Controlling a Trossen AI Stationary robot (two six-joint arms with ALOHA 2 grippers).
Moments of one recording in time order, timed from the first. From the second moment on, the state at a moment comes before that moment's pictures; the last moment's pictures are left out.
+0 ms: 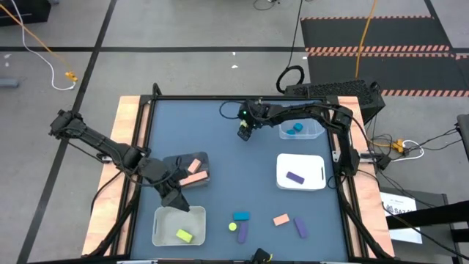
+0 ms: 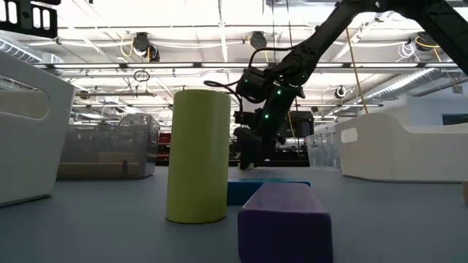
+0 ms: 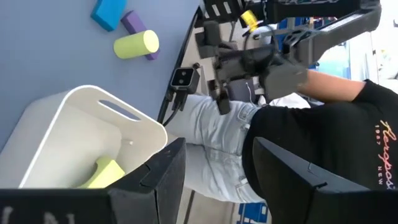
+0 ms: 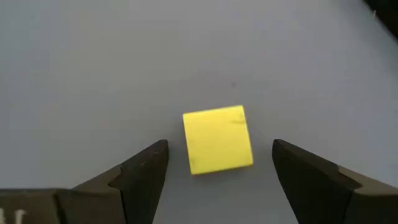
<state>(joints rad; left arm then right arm) -0.44 1.00 0.69 -0.15 0.29 -1.26 -0.44 2.05 1.27 -0.25 0.10 0.09</state>
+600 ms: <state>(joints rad) -0.41 1.00 0.69 -0.16 0.23 -1.19 -0.44 2.03 1.27 -0.25 0.10 0.09</state>
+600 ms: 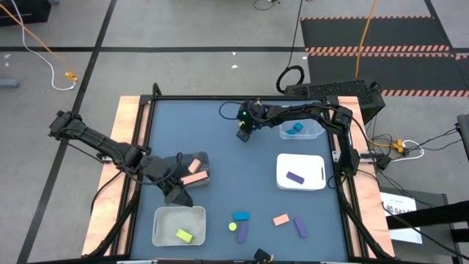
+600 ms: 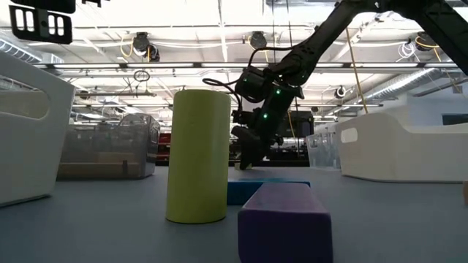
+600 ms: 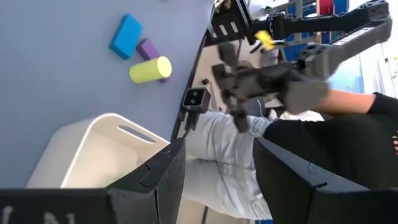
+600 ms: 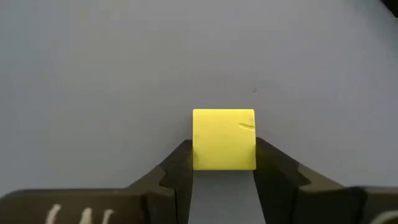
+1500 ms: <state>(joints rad) 0.03 1.00 0.69 -0.10 0.02 -0.62 -0.18 1.38 1.27 0.11 0.00 0.06</state>
